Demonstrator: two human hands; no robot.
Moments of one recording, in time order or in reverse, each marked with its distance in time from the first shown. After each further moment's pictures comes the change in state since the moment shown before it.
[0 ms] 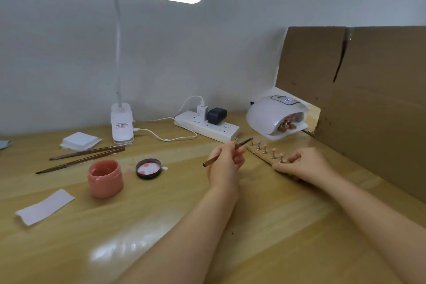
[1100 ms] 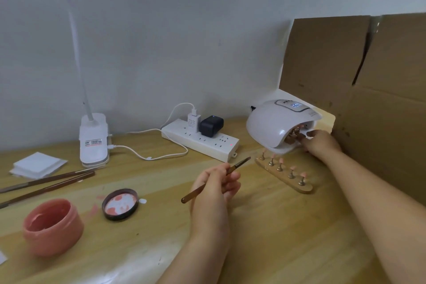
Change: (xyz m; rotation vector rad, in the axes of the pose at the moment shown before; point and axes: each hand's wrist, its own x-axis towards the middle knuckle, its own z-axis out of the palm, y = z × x) left_hand 0.018 -0.008 -0.012 0.008 0.014 0.103; right_hand 0.188 0.056 -0.002 -0.137 0.149 0.170
